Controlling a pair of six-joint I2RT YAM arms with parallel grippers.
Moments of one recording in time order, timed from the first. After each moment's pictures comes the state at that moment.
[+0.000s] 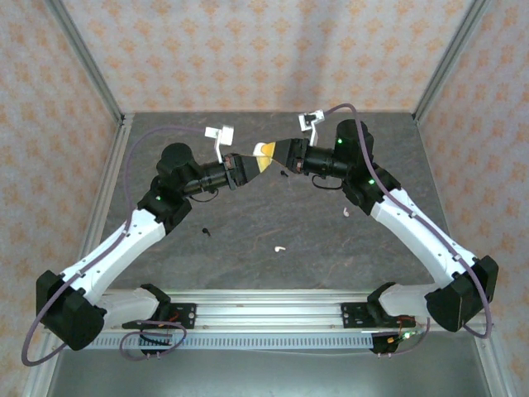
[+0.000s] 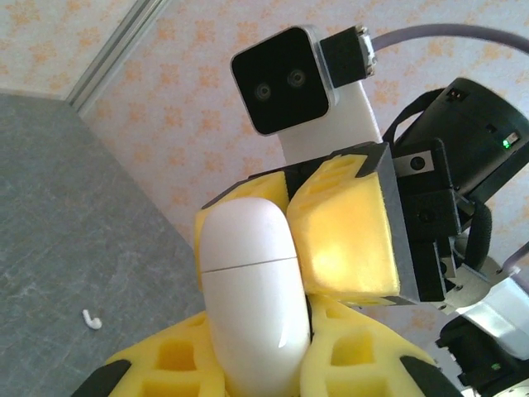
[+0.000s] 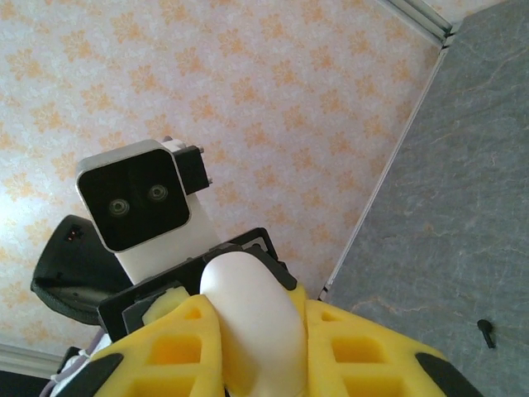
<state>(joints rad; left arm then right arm) -0.49 1.16 1.00 0.17 0.67 -0.78 0.56 1.27 1.23 -0.10 -0.70 0.93</state>
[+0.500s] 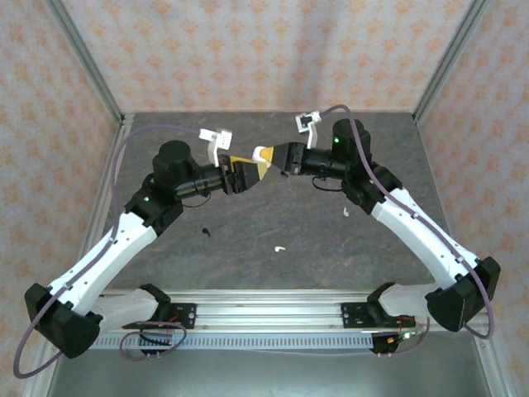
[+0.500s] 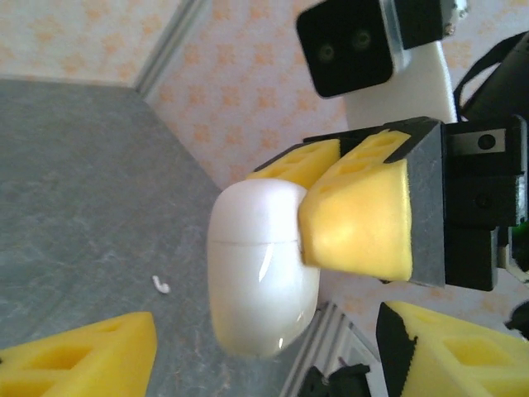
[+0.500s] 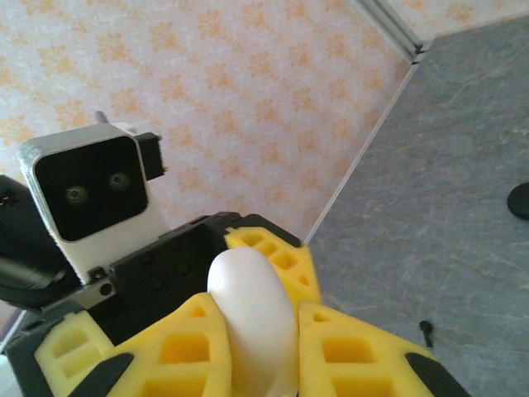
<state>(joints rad) -0.49 1.09 1.08 -0.14 0.54 -0.61 0.58 1.27 1.29 -0.24 -0.63 0.74</state>
